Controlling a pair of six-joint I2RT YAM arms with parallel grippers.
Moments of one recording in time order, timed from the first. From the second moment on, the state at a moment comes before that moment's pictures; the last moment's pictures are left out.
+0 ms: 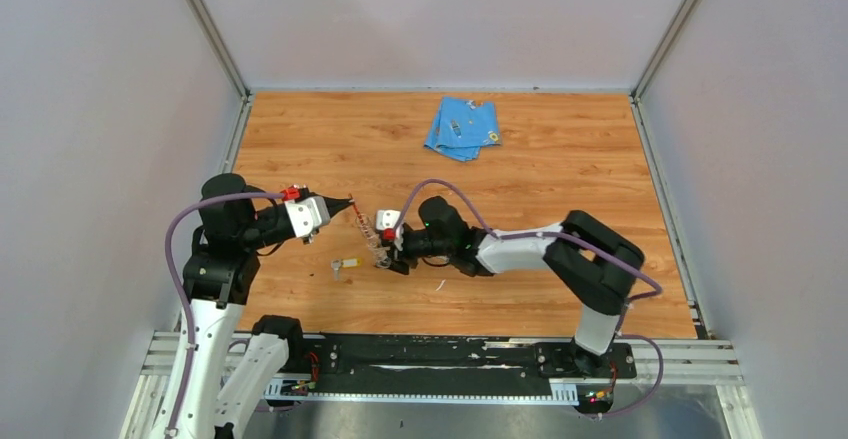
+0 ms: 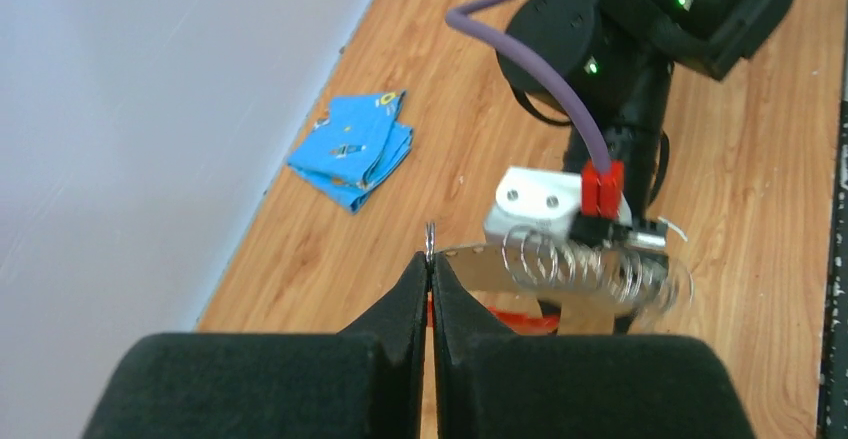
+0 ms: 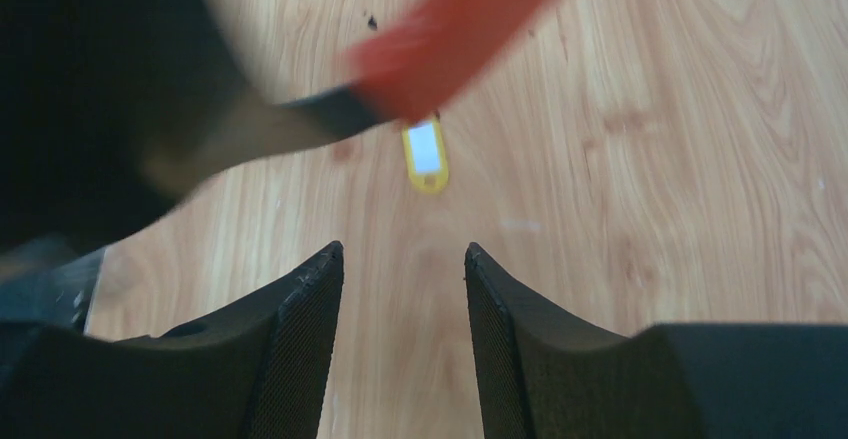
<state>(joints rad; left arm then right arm) -0.11 0.65 0.89 -0.50 1.00 0.70 0.97 1.71 0.83 0.50 -0.52 -0.31</state>
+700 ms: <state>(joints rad) -0.09 0.65 0.87 -0.60 1.12 0.79 0.90 1.17 0.80 0.37 -0.57 -0.37</state>
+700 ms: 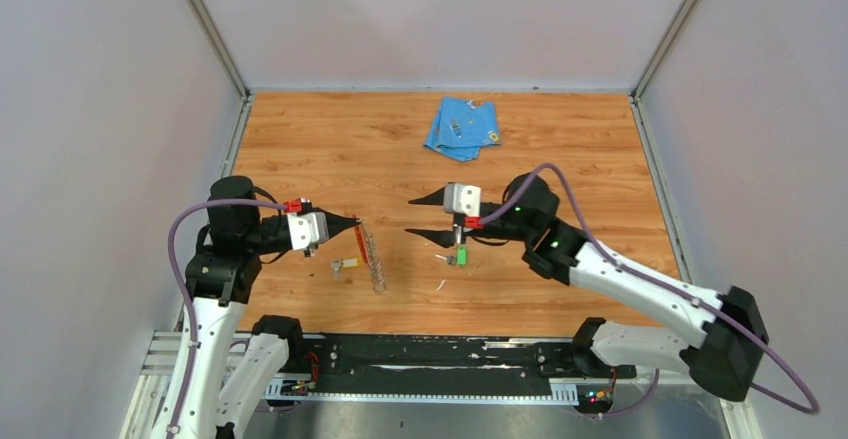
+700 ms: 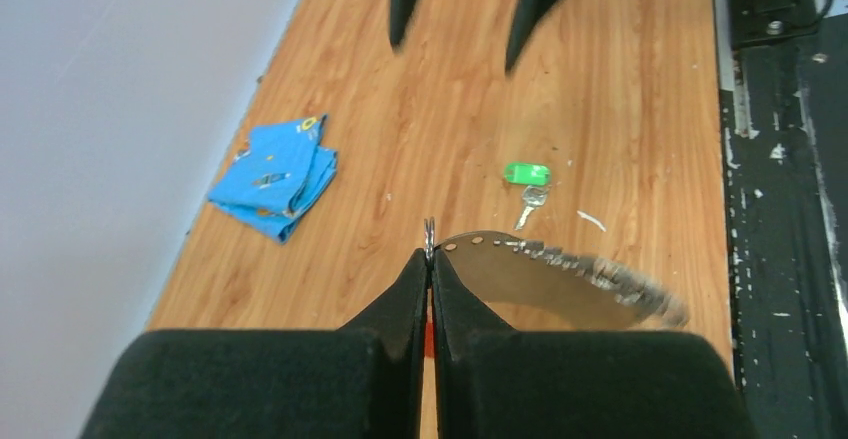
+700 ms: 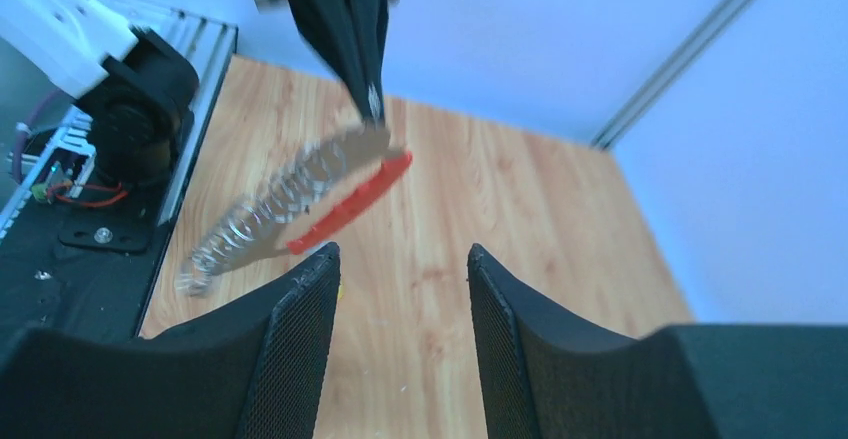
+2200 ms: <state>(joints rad) -0.15 0.61 0.79 -0.63 1.32 0.94 1.07 1.35 1.25 -0.22 -0.64 -0.68</state>
